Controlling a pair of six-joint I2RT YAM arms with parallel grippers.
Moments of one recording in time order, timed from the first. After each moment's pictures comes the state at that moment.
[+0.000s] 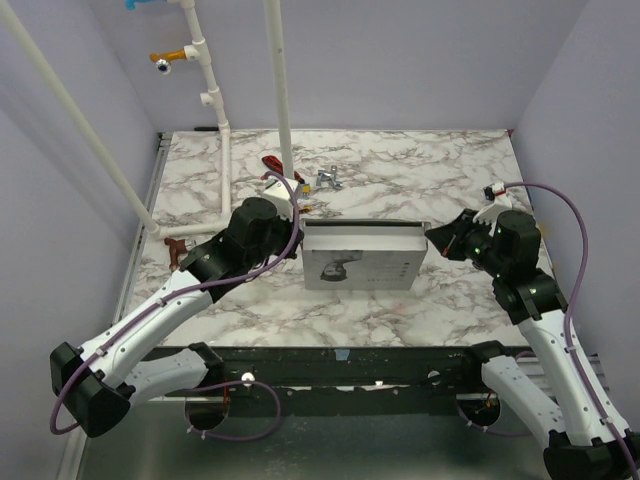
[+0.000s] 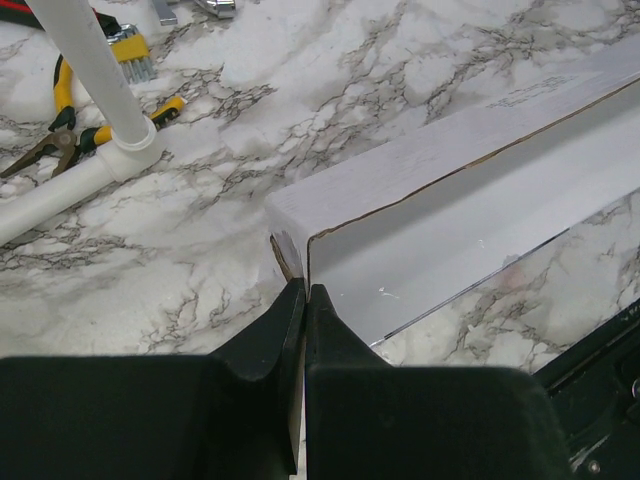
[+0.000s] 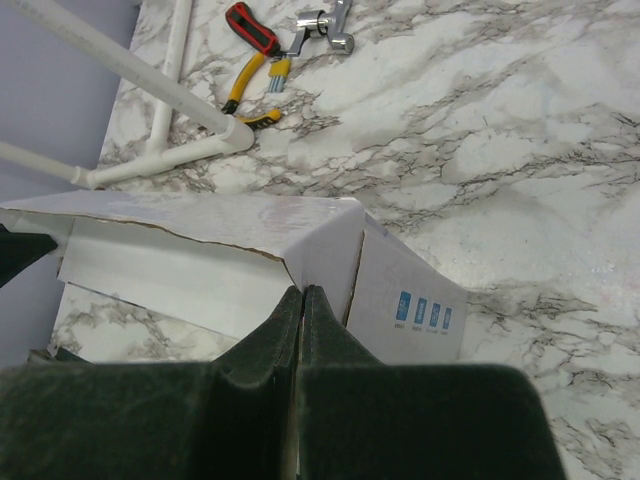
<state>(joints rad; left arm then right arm) -0.72 1.03 0.97 -0.41 -0.06 -0.29 0.23 0.73 0.79 -0.44 -0.24 0.51</state>
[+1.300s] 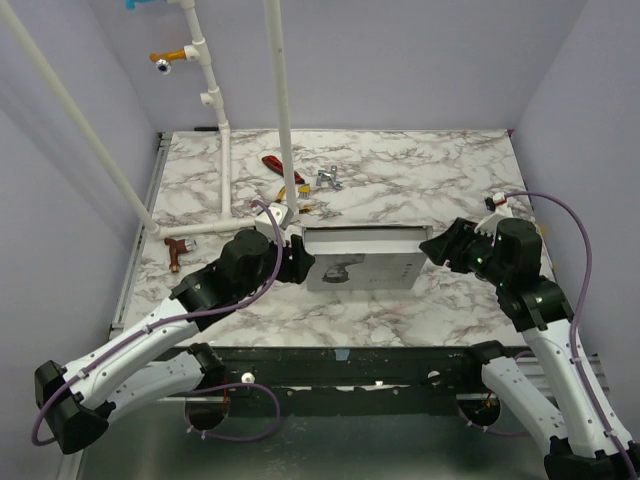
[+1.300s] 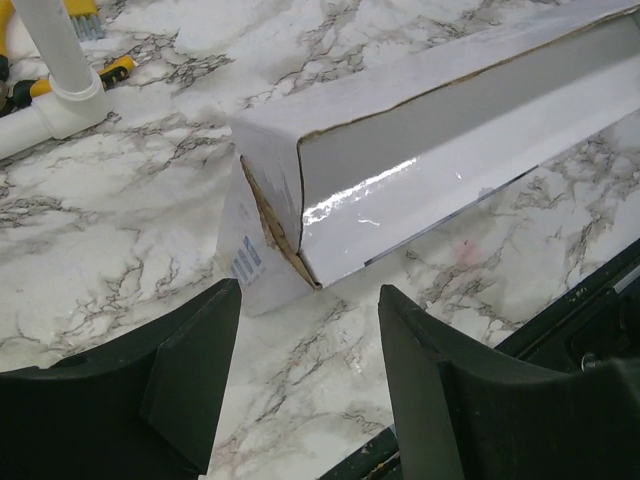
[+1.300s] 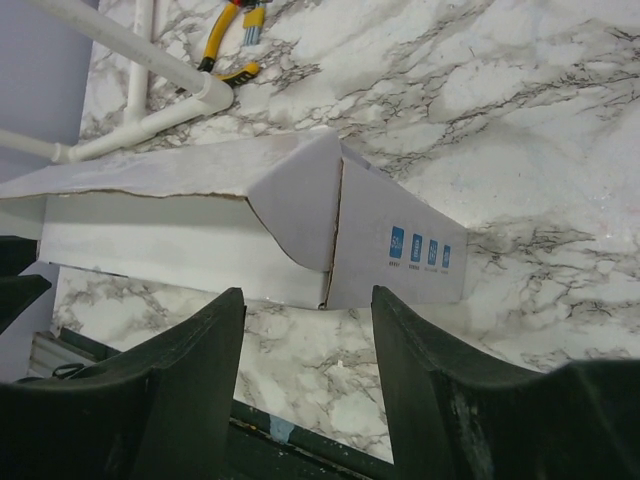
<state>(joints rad) -0.84 0.85 0.76 -0.31 -0.15 -0.41 0.23 0.67 0.79 -0.58 -0.22 0.53</state>
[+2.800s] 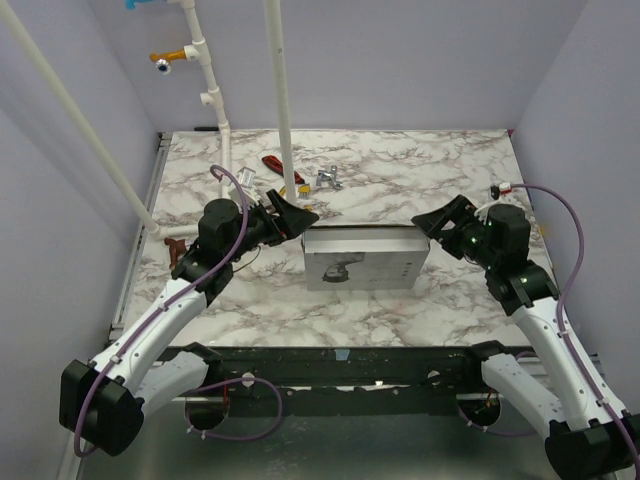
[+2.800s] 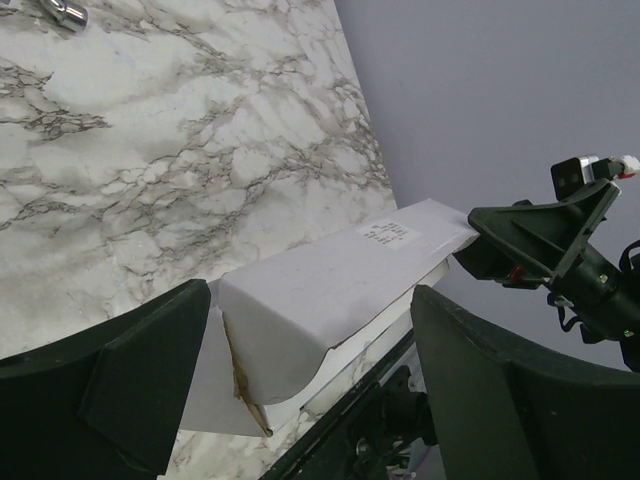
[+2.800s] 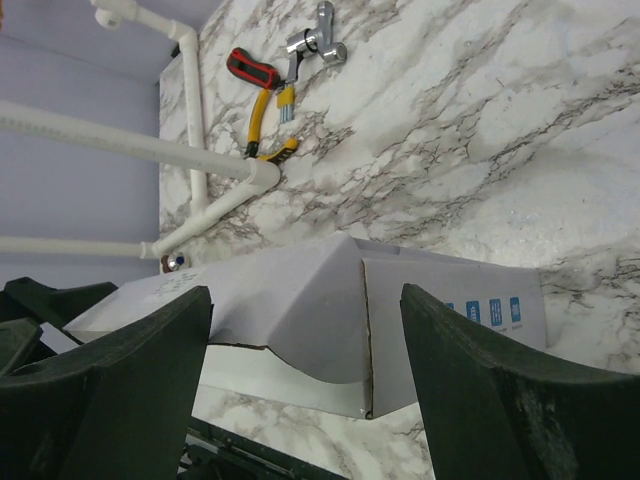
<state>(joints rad) -0.45 0.98 0.74 0.05 0.31 -0.87 0.23 0.80 0.79 -0.38 -0.15 0.82</state>
